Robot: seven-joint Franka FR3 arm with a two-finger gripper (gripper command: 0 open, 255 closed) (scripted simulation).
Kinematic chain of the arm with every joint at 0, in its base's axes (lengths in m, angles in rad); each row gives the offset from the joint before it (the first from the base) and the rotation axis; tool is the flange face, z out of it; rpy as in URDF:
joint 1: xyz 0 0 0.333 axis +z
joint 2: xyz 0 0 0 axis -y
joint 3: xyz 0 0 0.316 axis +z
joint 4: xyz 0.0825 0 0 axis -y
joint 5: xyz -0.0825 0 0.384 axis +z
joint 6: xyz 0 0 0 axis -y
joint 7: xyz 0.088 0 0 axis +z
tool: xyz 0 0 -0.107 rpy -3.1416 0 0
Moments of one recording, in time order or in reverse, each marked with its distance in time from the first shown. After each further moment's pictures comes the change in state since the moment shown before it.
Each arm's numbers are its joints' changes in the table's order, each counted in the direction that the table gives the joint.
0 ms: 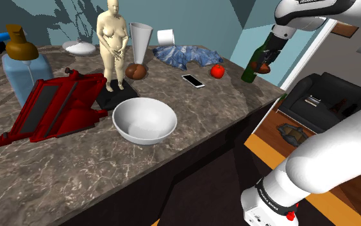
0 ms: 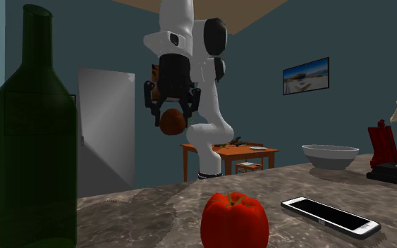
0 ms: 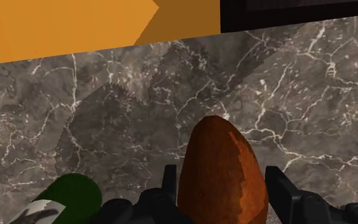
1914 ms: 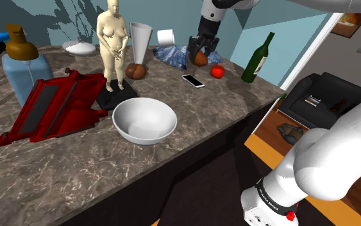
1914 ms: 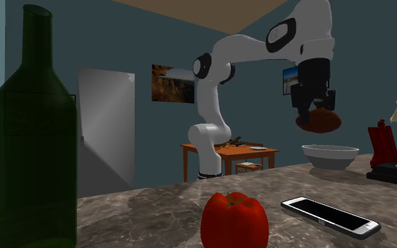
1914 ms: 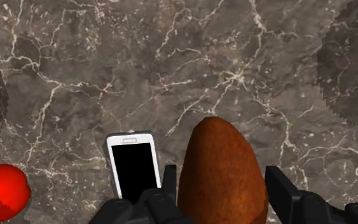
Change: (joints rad) arm 0.264 -0.070 0.435 0.057 0.042 -0.050 -0.681
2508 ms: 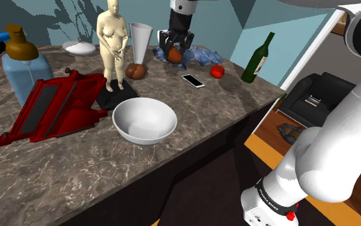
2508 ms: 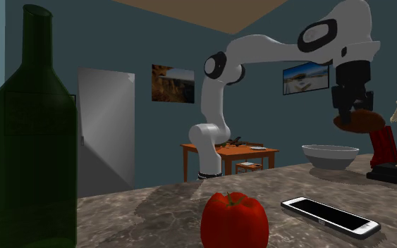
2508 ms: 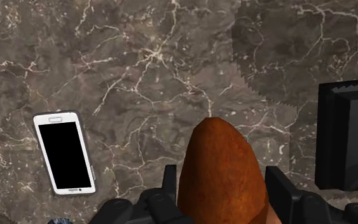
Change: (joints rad) arm 0.087 -0.176 0.093 0.207 0.016 -0.045 -0.172
